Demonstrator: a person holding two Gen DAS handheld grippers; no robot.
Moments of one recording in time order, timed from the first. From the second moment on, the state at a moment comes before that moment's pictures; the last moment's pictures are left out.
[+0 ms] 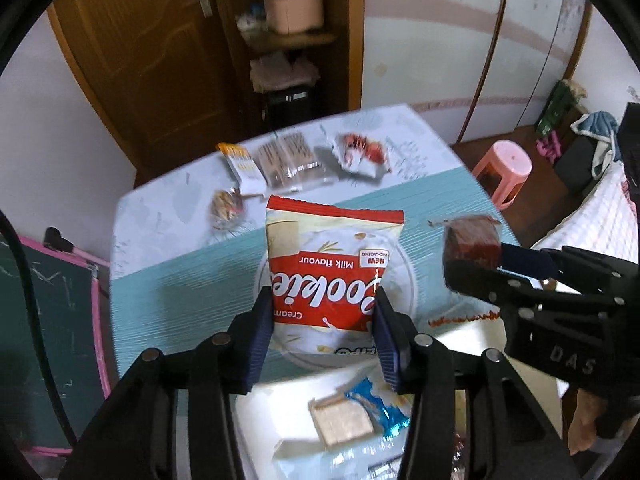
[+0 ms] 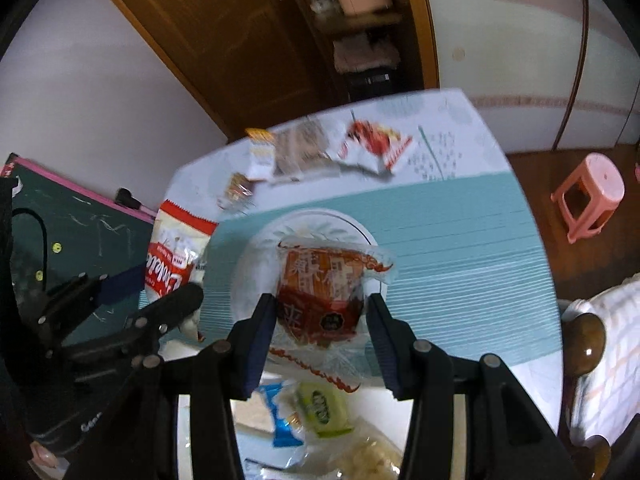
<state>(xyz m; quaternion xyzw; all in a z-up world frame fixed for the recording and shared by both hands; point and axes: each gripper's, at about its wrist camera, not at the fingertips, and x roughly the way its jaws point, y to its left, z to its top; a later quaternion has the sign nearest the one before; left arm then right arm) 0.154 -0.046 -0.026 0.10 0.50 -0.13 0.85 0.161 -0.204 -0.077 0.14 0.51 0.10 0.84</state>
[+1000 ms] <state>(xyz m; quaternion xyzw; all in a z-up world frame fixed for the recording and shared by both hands) -0.033 -0.032 -0.014 0.12 0.41 -0.12 0.90 -0.012 -0.180 -0.027 0.07 0.43 0.12 0.89</state>
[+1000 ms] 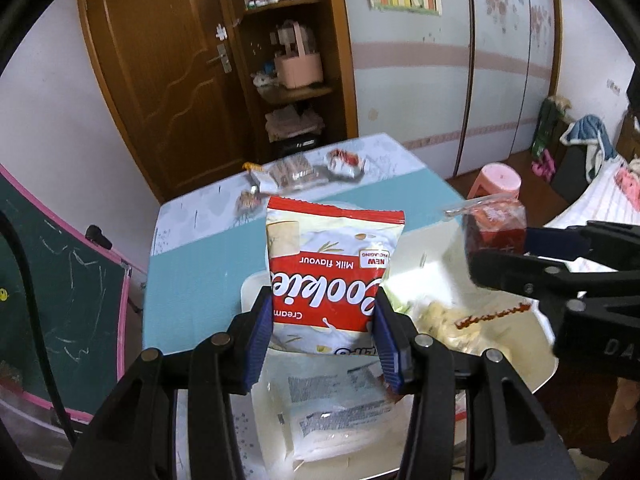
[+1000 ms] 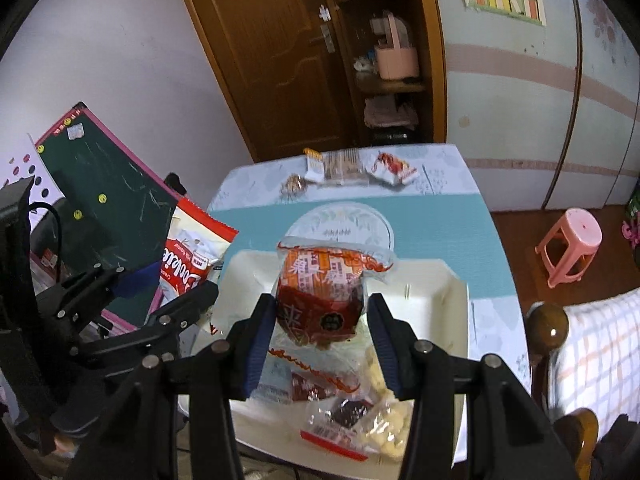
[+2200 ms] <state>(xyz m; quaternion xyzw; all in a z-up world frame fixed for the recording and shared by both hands) -0.005 -0.025 -0.083 0.08 0.52 -0.10 0.85 -0.003 -0.184 -0.098 0.09 0.54 0.07 0.84</state>
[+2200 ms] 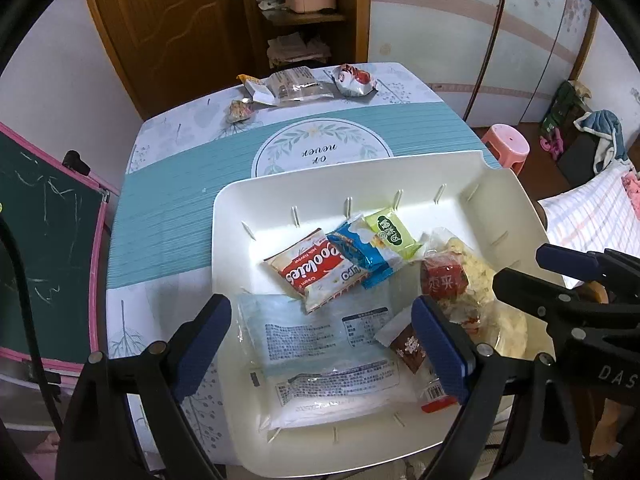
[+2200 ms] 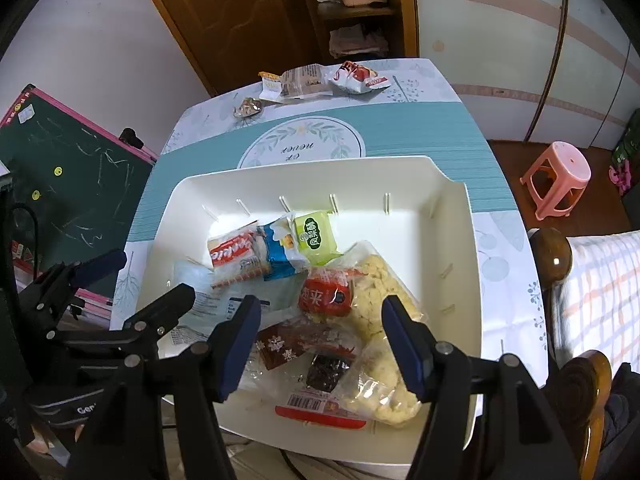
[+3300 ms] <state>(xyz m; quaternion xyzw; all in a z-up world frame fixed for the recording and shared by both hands) 0.005 -0.013 -0.092 0.06 0.54 -0.08 0.84 0.013 -0.183 -0.123 0.12 0.58 0.09 0.80</state>
